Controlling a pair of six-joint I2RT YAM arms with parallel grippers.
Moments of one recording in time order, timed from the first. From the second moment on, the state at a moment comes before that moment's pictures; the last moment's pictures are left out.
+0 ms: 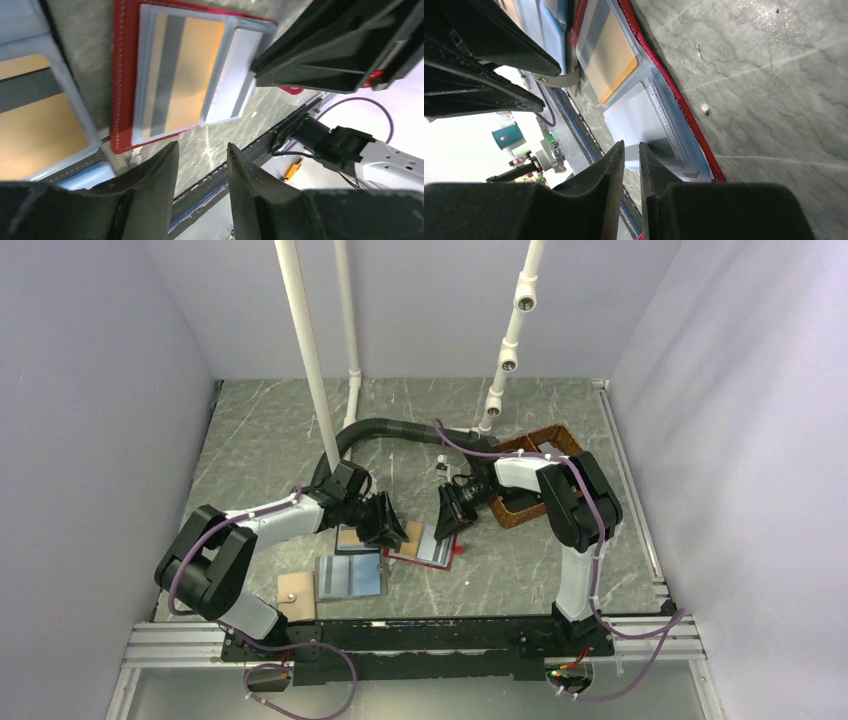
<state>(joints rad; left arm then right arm) -0.55 1.52 0.75 -0.19 0.53 -0.87 0.43 1.97 1.12 -0.55 -0.92 0.11</state>
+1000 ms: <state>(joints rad) -0.58 1.67 0.91 -0.39 0.40 -0.75 0.43 1.96 1.13 -0.57 -0.90 0.11</state>
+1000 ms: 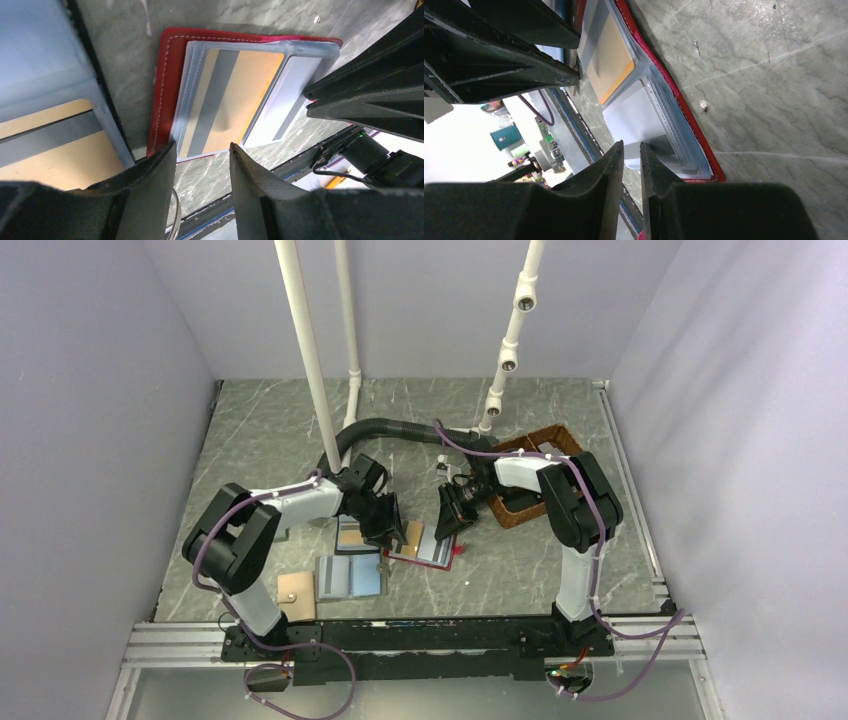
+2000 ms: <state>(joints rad) -0.63 1.64 0.83 -0.27 0.43 -0.81 0.43 1.96 1.13 -0.58 -0.90 0.09</state>
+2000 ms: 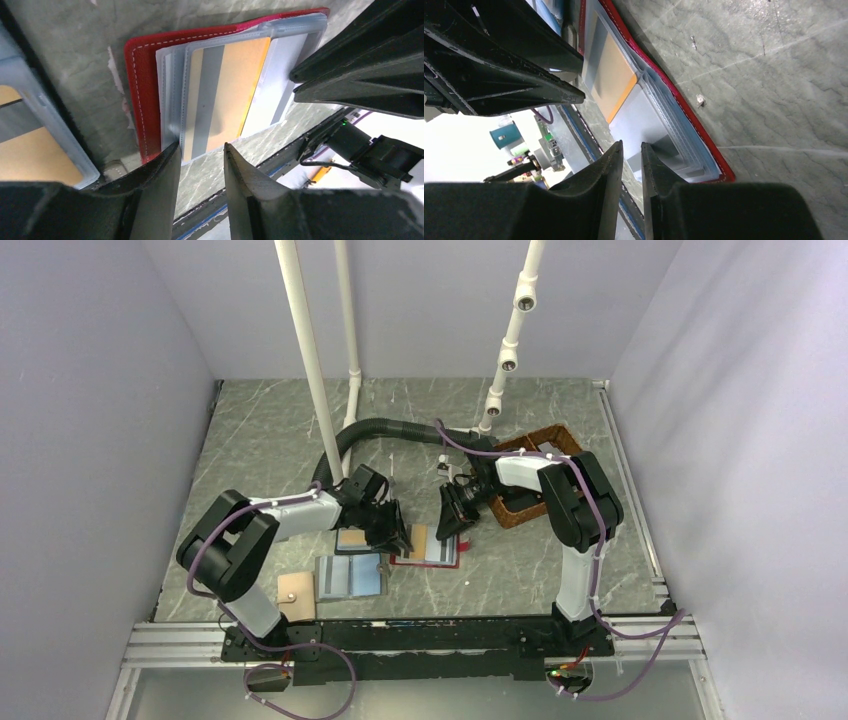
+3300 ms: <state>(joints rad) -0.65 1.68 0.80 0.19 0.66 -0.99 0.35 1.88 1.13 -0.56 -0.99 0.12</state>
